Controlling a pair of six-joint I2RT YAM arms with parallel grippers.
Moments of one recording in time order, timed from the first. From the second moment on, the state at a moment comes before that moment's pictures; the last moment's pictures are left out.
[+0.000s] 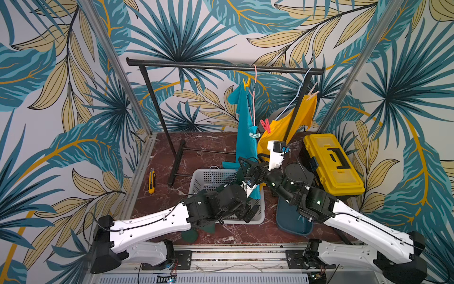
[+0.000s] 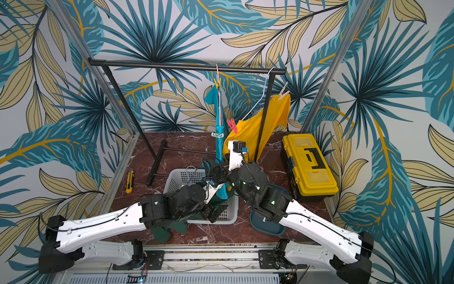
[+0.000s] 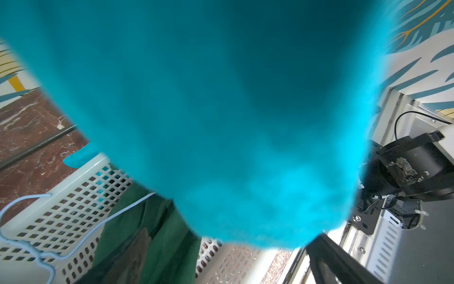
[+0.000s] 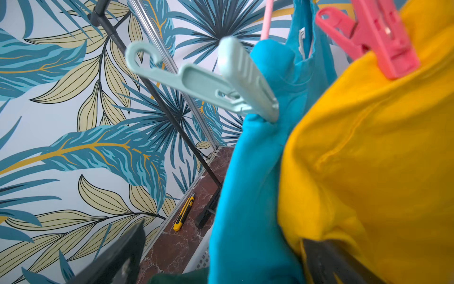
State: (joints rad) left arm -1.19 1.24 1.10 -0.51 -0.23 -0.27; right arm 0.97 1.09 1.11 -0.09 0.37 0.45
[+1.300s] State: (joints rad) left arm -0.94 1.29 1.15 -0.41 0.05 -0.33; right arm 0.95 1.01 0.98 0.13 0.13 0.52
